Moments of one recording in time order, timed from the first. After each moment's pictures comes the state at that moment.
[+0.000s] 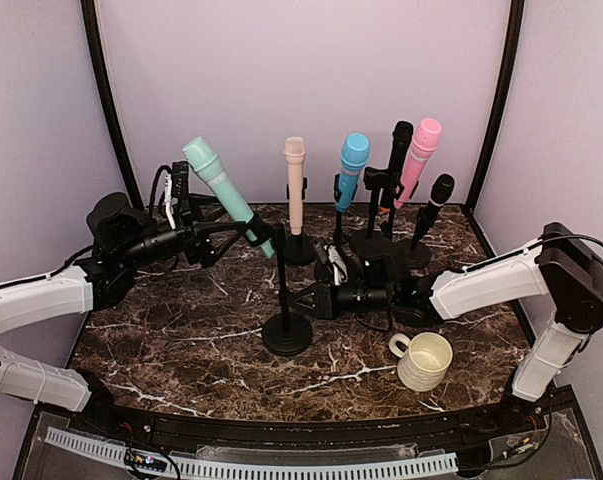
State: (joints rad) left arm -0.57 1.15 0.70 0.58 0.59 -0.22; right arm 0.95 1.68 0.85 0.46 -0.36 0.58
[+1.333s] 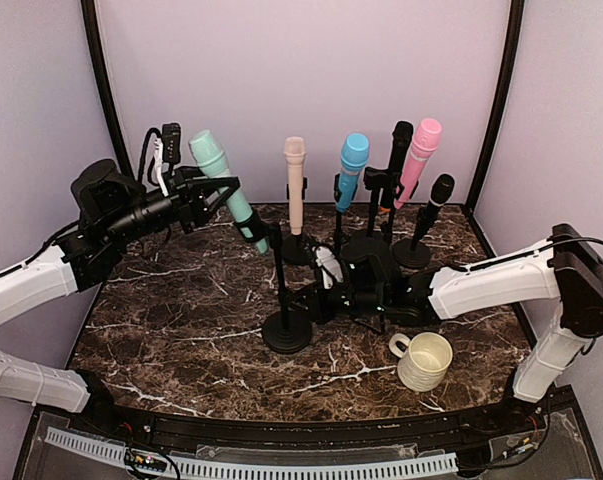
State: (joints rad) left arm -0.60 1.10 0.91 0.35 0.45 -0.16; right arm 1.04 1.65 0.94 0.24 -0.09 0.42
